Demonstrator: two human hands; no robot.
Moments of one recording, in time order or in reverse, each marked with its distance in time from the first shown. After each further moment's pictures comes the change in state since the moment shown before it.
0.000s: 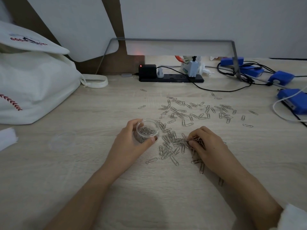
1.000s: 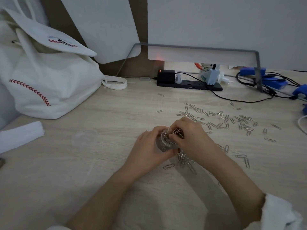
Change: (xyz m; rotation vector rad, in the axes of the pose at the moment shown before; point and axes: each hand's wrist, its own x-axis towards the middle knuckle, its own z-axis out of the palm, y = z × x) left_hand 0.003 -0.005 0.004 0.068 -0.059 0.074; right_hand 0.053 -0.079 0.025 -0.001 -0.099 -0.102
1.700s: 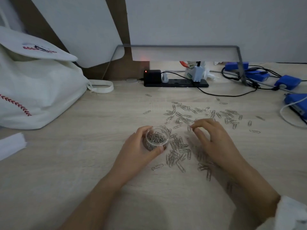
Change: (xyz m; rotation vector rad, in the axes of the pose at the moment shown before) left_hand -0.005 0.003 -0.004 -0.032 0.005 -0.034; right_hand -0.037 0.076 -0.025 -0.017 0.214 0.090
